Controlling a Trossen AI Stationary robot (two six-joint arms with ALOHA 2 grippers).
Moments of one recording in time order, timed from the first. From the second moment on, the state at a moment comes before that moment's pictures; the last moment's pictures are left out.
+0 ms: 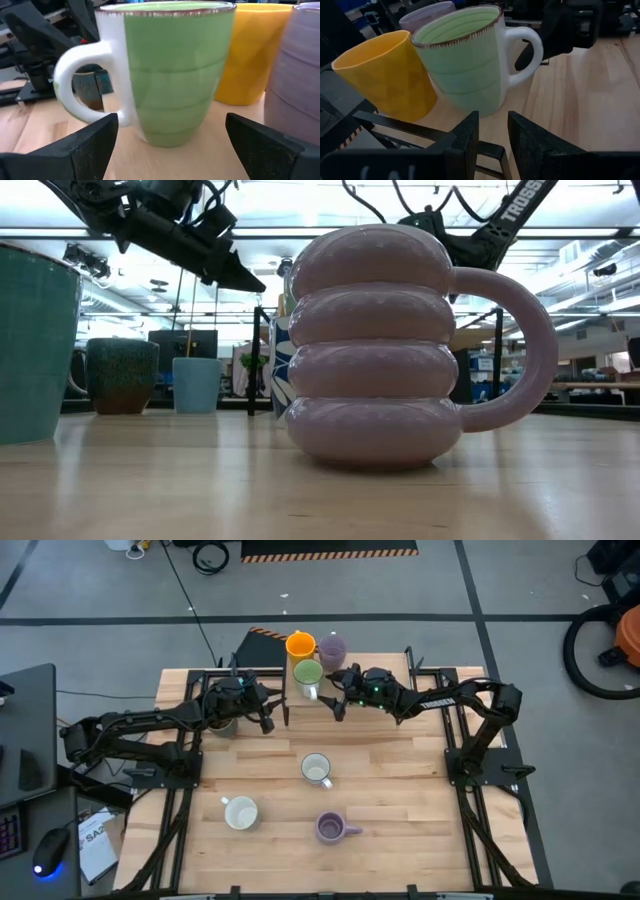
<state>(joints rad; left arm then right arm) 0.43 1.11 0.59 0.24 -0.07 0.25 -0.43 1.68 0.83 0.71 -0.07 0.01</state>
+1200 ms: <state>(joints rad) 0.43 1.11 0.60 0.28 -0.01 0.24 -0.39 1.68 0.83 0.70 0.12 0.07</state>
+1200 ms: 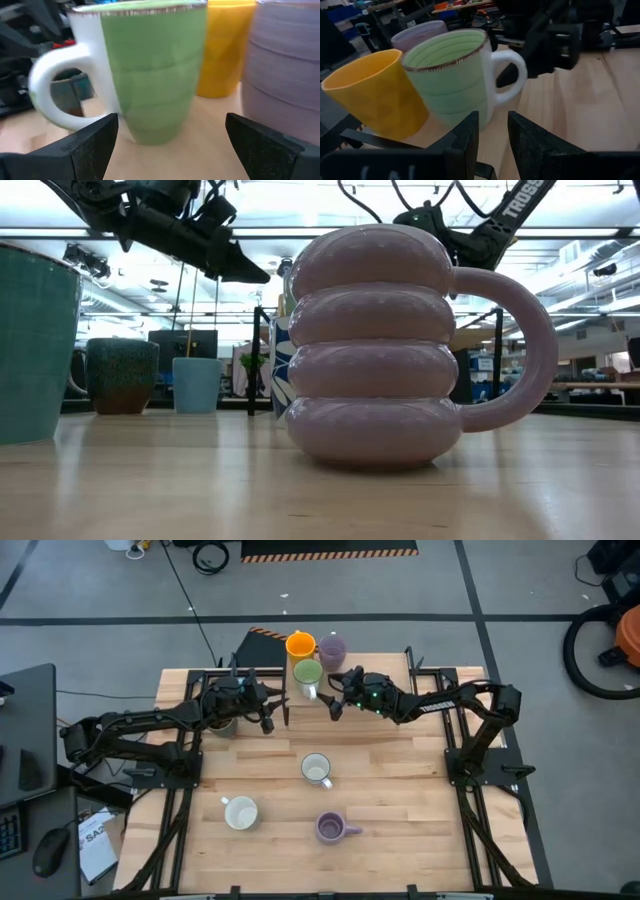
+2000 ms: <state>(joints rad) 0.43 1.11 0.60 0.28 0.00 0.23 -0.34 1.68 0.83 0.71 0.13 0.05</state>
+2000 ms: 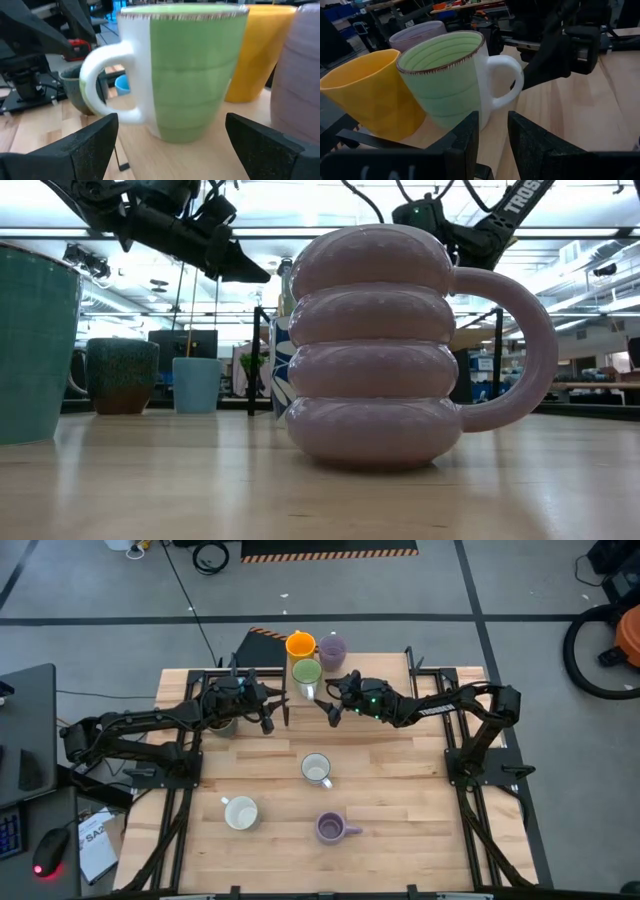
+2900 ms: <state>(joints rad) 0.43 1.11 0.60 0.25 0.00 0.21 -0.43 1.65 0.83 0.62 -0.23 -0.13</state>
